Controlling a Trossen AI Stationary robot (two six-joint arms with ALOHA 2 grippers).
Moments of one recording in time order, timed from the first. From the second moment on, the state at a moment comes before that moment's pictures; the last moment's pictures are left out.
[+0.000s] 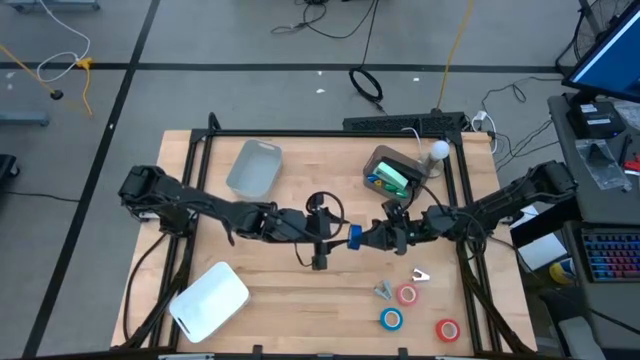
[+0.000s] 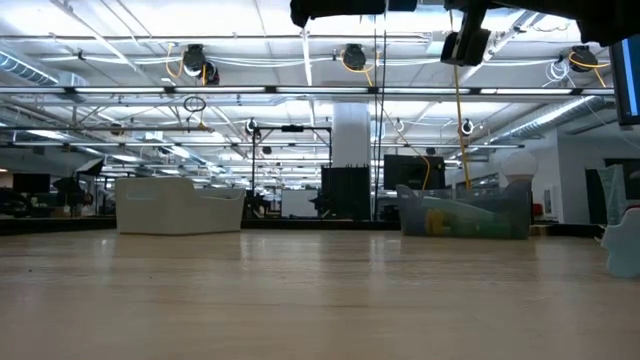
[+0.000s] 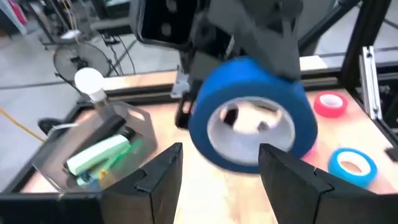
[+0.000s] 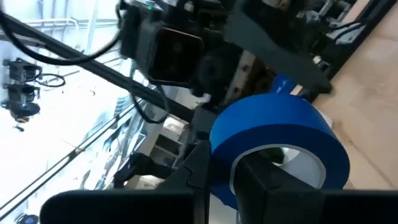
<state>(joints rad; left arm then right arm) -0.24 1.66 1.24 0.09 -0.31 0.04 0.30 1.25 0.50 0.91 0.13 1.11</state>
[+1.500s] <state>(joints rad) -0.18 1.65 1.25 0.05 -0.21 -0.03 0.29 1.25 0.50 0.88 0.08 1.13</state>
